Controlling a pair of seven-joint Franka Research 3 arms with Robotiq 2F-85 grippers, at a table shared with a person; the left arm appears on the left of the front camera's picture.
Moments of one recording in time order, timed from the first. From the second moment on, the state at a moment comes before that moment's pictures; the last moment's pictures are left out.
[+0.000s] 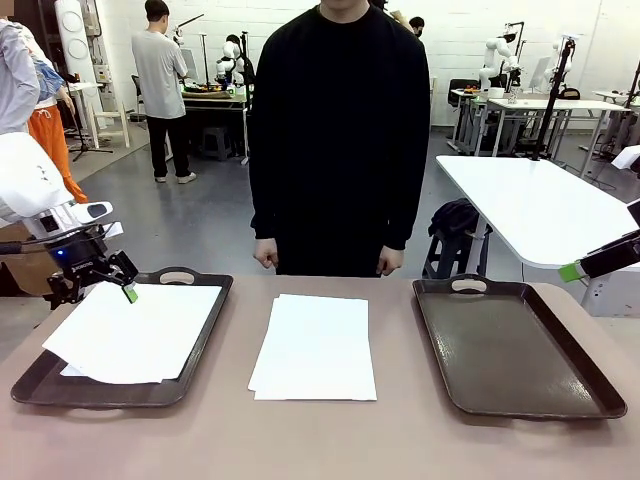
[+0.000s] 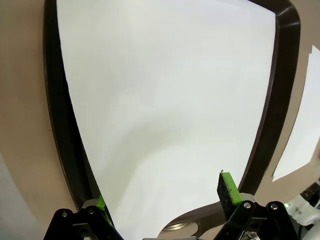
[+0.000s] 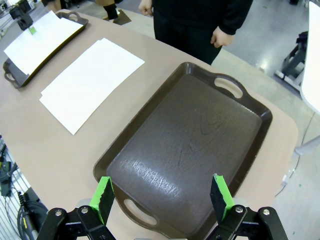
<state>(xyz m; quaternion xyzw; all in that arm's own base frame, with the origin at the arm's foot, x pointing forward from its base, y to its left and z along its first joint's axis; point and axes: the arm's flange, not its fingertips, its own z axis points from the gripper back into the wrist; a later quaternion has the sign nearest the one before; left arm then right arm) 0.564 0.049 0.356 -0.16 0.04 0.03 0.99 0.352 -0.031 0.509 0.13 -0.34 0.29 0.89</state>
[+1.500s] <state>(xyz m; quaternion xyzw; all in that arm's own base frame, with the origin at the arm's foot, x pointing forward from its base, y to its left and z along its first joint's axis) 0.564 0.046 0.390 -0.05 0.02 0.07 1.00 0.352 -0.031 0.509 0.13 -0.34 0.29 0.89</state>
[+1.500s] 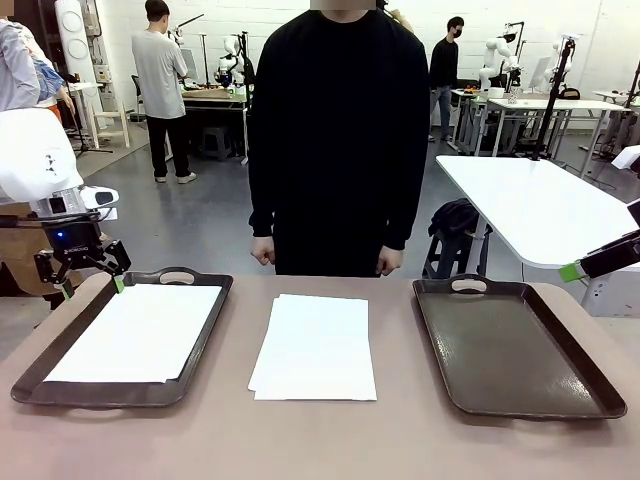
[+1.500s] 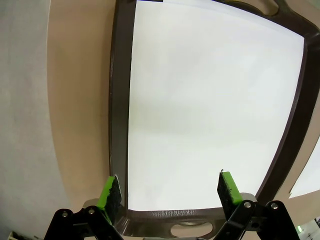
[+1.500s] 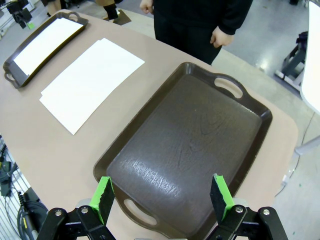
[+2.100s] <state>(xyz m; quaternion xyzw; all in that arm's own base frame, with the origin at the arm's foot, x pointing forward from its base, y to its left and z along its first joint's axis) 0.564 0.042 0.387 -0.06 0.02 0.07 1.00 0.352 -0.031 0.509 0.13 -0.34 0.29 0.89</state>
